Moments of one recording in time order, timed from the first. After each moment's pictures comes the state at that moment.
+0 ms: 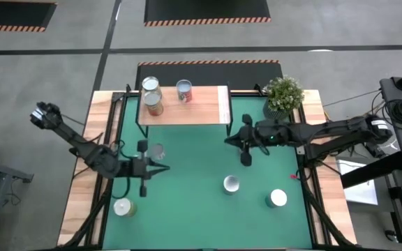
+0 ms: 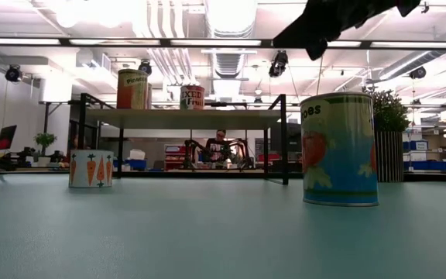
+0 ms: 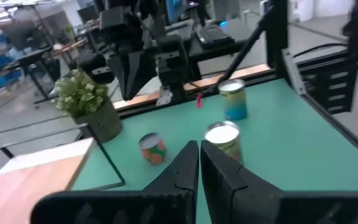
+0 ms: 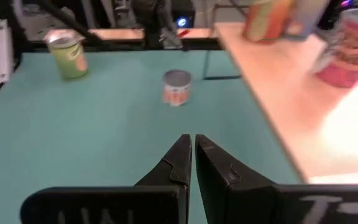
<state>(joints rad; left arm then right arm) -0.62 0.93 0.64 0.08 -0.68 0.11 0.02 1.15 0.80 -0.02 0.07 0.01</state>
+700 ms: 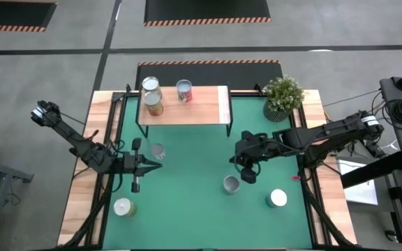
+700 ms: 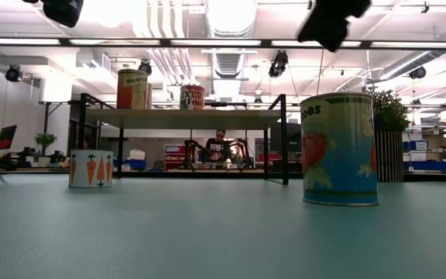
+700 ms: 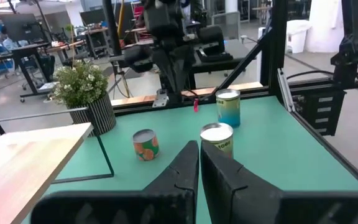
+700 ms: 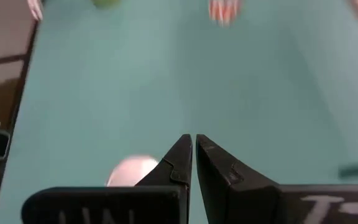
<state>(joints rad) -0.64 0.75 0.46 0.17 -0.68 0.03 0.20 1.27 1.07 -0.54 0.08 0.31</state>
